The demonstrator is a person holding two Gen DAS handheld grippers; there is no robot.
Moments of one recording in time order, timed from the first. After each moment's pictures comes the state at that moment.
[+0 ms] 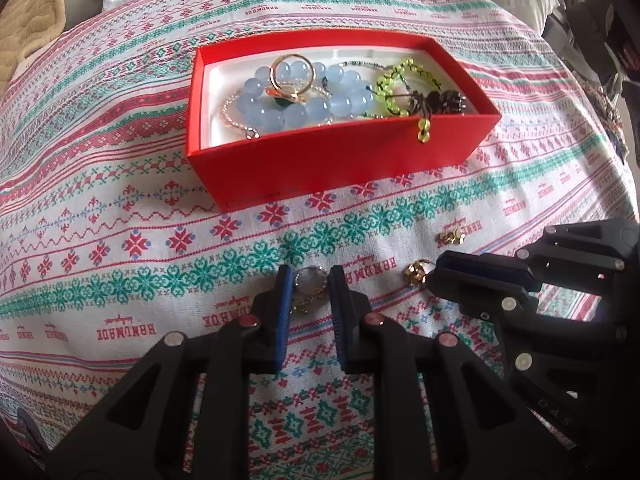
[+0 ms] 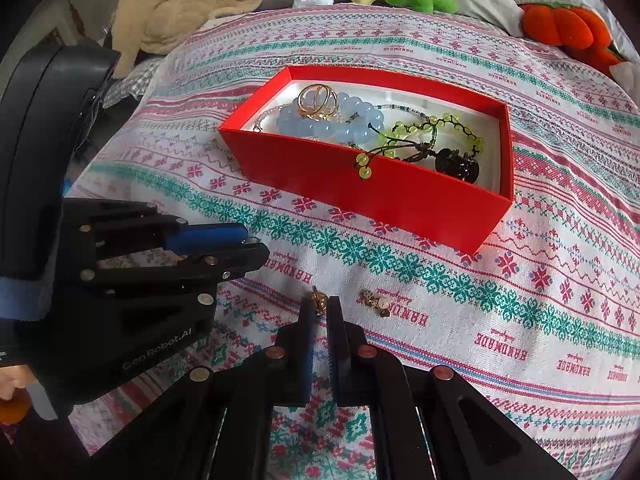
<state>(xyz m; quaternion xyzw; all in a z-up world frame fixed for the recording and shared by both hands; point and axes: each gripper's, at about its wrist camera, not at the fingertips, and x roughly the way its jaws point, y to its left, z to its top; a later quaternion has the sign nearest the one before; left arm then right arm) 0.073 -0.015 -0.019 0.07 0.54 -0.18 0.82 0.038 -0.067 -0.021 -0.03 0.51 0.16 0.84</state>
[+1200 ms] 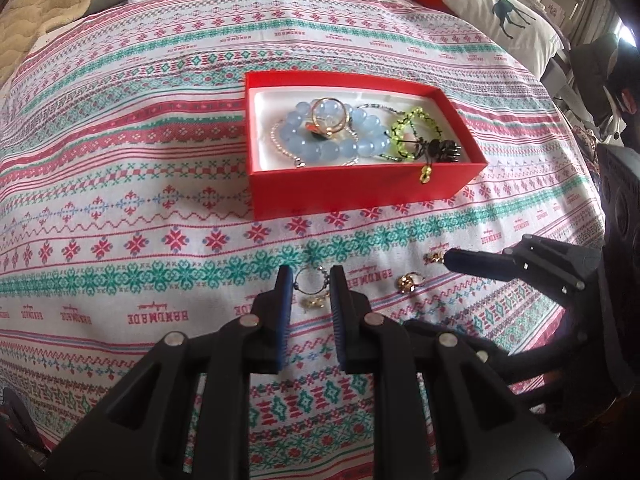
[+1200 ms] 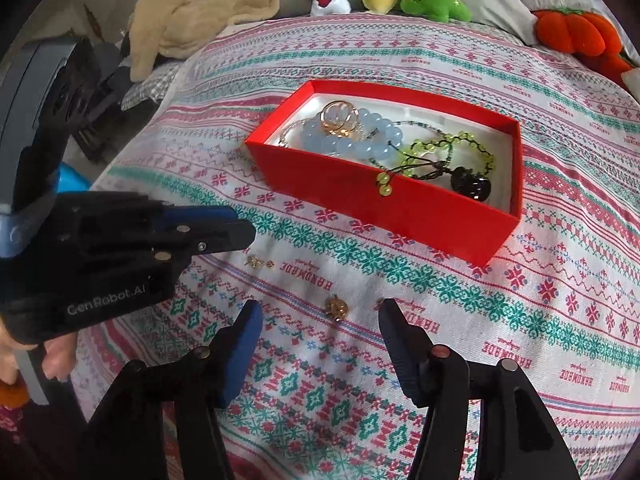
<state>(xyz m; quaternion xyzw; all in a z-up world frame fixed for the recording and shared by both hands) 0.061 0.024 0.006 0.00 0.53 -0.18 0.83 0.033 -0.064 -0.010 -0.03 0.50 0.19 0.84</state>
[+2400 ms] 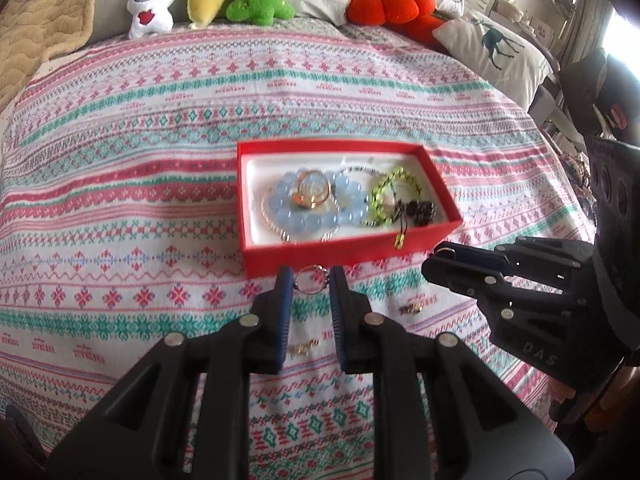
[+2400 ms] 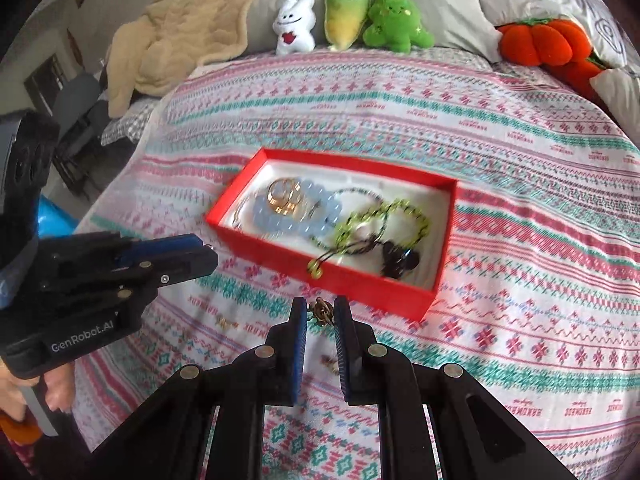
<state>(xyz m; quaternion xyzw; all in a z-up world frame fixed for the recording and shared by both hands) 0.073 0.020 0.041 -0.01 0.47 -0.19 0.86 0.053 -0.100 0.025 0.00 0.46 0.14 0.88</state>
